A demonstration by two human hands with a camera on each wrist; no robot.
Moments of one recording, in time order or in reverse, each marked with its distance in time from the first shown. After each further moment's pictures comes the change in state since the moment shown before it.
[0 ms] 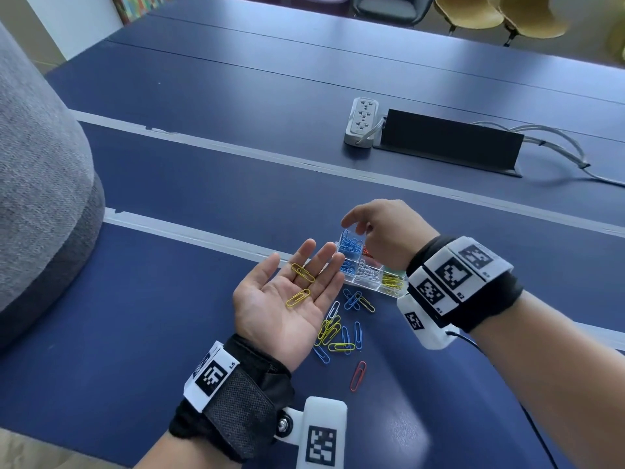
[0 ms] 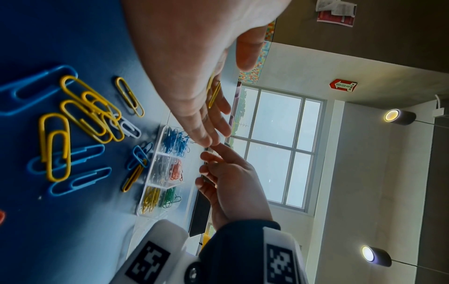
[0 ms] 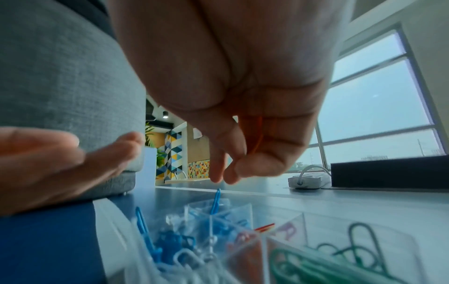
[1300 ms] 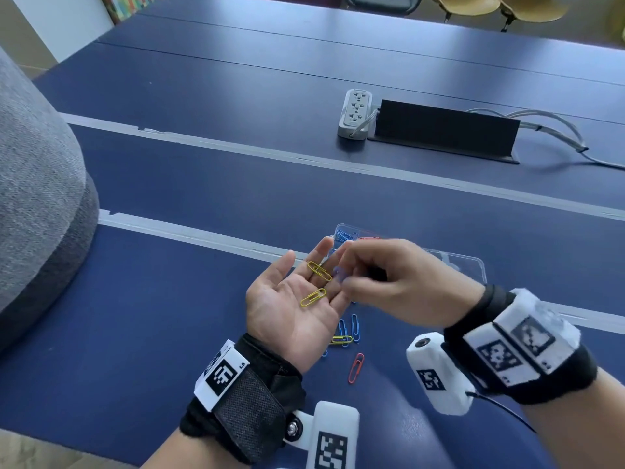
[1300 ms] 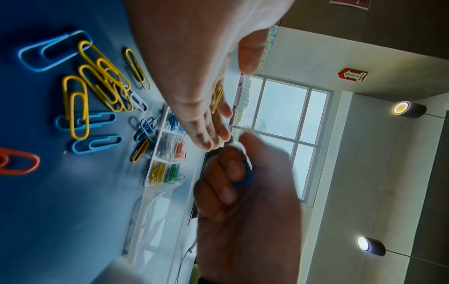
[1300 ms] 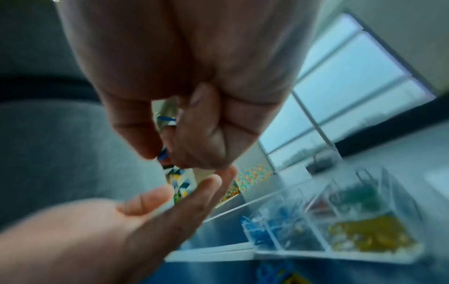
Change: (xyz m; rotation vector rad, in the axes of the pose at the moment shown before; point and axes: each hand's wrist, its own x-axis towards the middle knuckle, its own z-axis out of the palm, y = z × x) left_hand -0.002 -0.014 0.004 0.001 -0.069 -0.103; right_hand -0.070 0.002 0.008 0.529 -0.157 -0.262
